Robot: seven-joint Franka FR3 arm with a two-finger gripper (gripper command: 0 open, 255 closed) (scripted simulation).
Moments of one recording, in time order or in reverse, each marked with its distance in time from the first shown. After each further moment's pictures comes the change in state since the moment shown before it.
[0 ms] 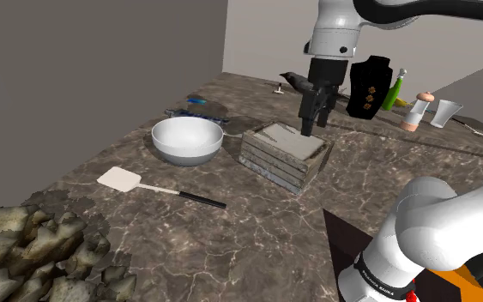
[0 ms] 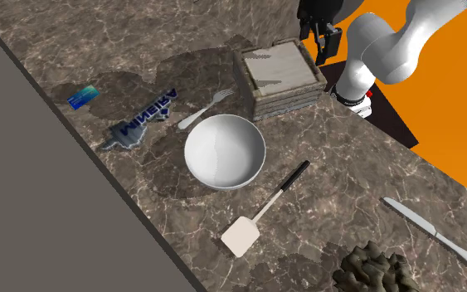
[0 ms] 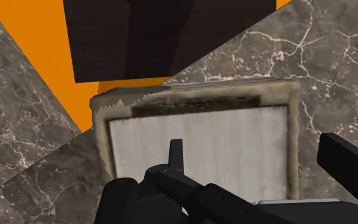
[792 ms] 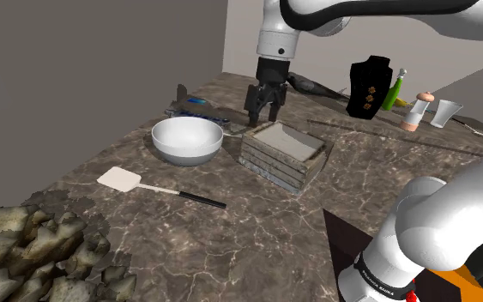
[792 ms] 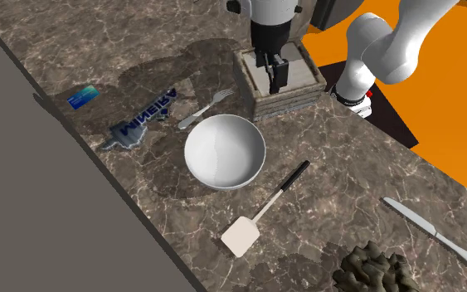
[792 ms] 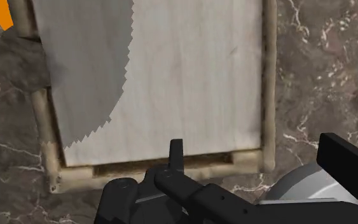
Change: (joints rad) arm 0.006 0.339 0.029 0.181 0.033 0.217 0.013
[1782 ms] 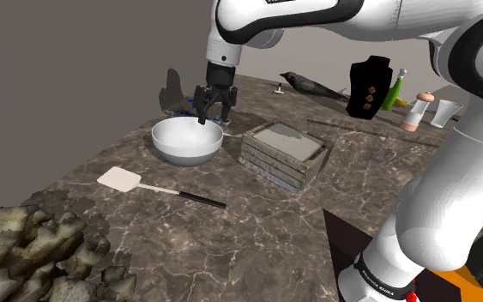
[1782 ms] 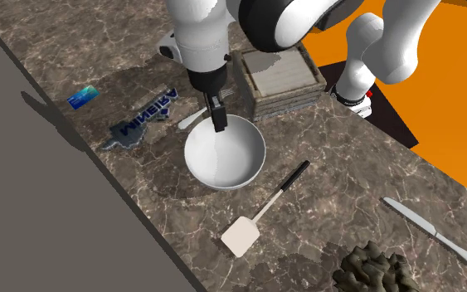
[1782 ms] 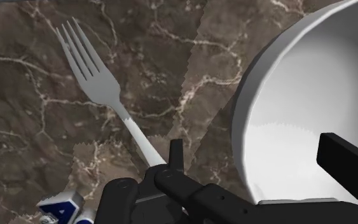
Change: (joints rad) arm 0.015 0.407 0.027 0.309 0.008 0.168 0.018
